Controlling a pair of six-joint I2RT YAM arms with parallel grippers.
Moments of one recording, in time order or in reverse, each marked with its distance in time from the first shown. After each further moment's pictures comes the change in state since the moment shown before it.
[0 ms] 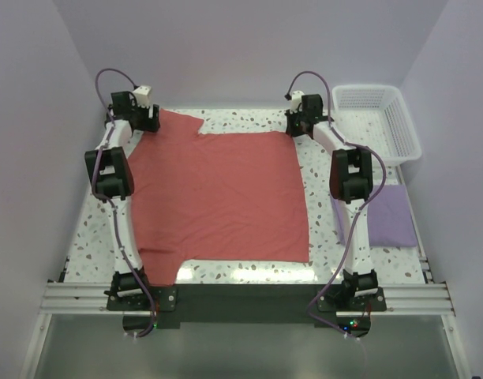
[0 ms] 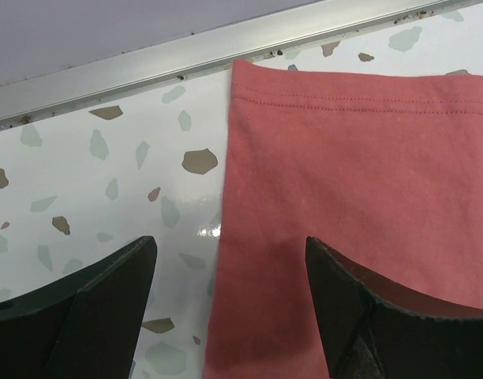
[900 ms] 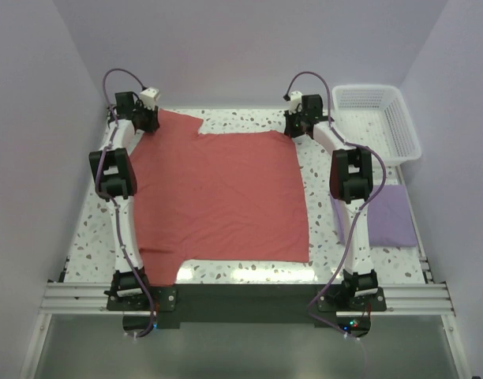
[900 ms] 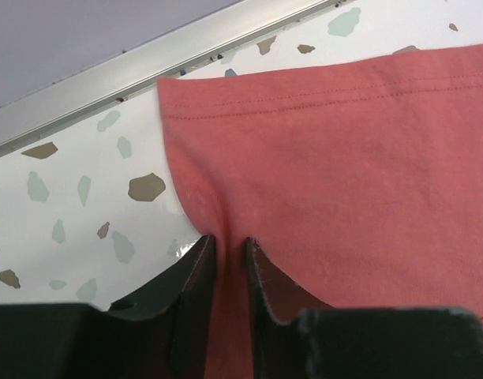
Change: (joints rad) left arm -0.013 0.078 0.106 -0.080 0.101 0.104; right arm -0.001 0.000 0.000 -0.008 -0.051 -0.028
